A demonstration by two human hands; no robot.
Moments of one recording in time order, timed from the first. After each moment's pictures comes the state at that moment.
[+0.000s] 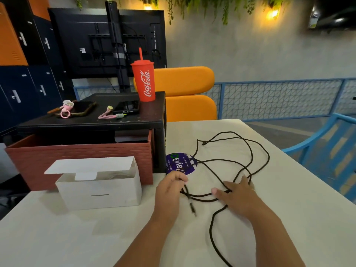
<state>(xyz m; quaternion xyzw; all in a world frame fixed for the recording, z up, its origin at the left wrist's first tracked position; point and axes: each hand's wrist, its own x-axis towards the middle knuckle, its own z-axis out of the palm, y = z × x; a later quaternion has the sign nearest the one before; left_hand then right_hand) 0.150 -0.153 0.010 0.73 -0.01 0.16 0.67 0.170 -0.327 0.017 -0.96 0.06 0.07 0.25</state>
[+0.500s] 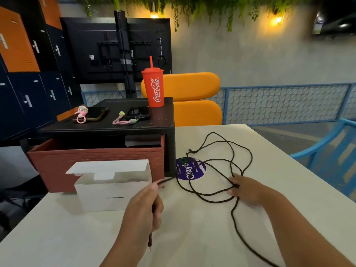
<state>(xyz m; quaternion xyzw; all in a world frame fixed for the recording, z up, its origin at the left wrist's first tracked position) 0.088 -0.091 0.046 0.68 0.07 0.10 0.73 0.213 -0.345 0.024 -0.96 -0.03 0.15 0.23</state>
